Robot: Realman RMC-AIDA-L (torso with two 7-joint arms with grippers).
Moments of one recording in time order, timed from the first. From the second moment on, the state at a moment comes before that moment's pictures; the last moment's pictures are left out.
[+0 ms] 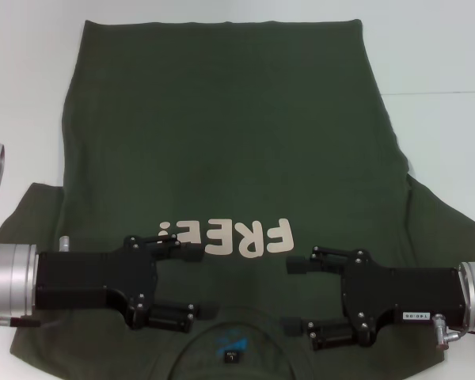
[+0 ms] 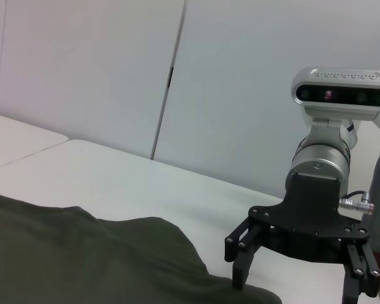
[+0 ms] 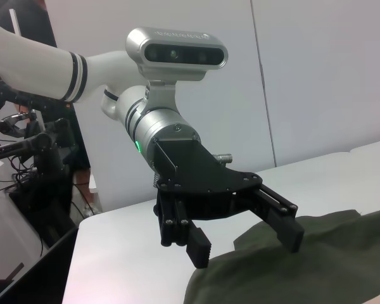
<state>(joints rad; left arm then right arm) -0.56 -2.12 0.59 0.68 2.18 1.78 -1.29 0.46 2.08 -0.96 -0.54 -1.80 -1.63 1.15</state>
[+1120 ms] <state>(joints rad) -0.57 -2.13 0.59 0.67 2.17 1.78 -1.29 0.48 2.09 -0.88 -0.89 -1.92 -1.33 1.74</state>
